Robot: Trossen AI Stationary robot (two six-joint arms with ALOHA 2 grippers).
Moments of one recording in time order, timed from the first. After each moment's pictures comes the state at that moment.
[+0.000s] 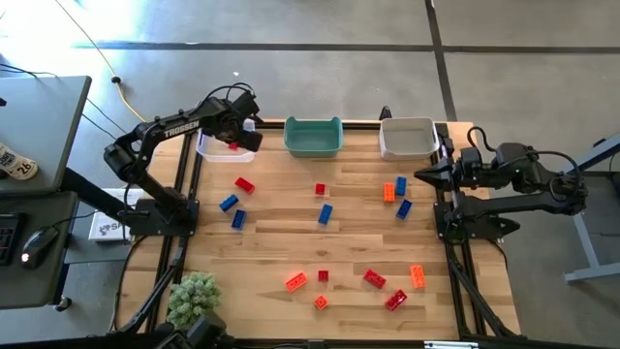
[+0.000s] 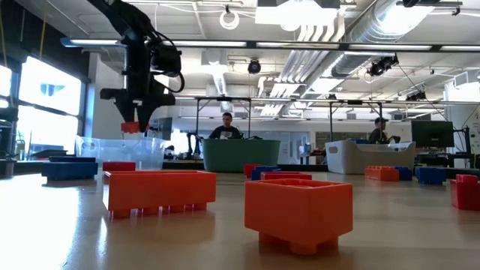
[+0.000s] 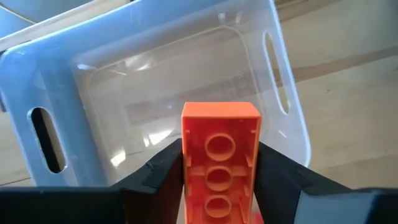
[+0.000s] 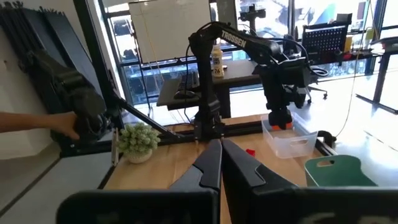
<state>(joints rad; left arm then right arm) 0.92 1.56 1.15 -0.98 -0.24 -0.44 0.00 0.39 0.78 -0.40 0.00 0.12</state>
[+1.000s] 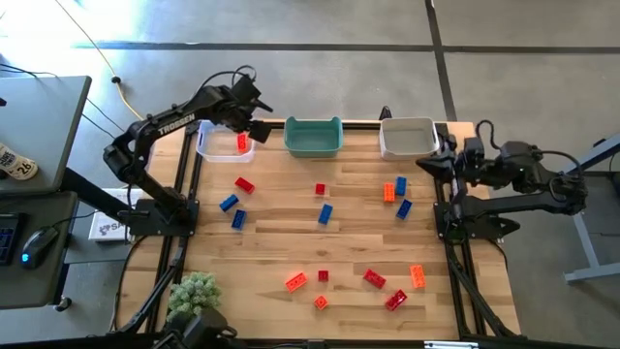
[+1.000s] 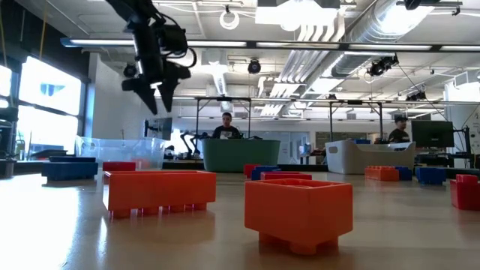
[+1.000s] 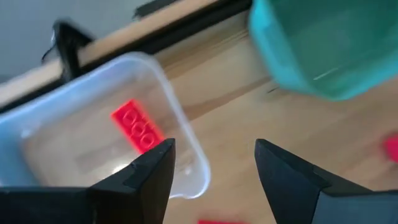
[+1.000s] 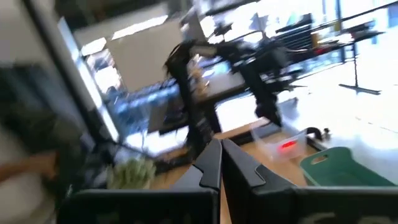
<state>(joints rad) 0.90 1.56 1.33 -0.97 -0.05 -0.30 0.00 0.39 0.78 -0.32 0.15 0.31</state>
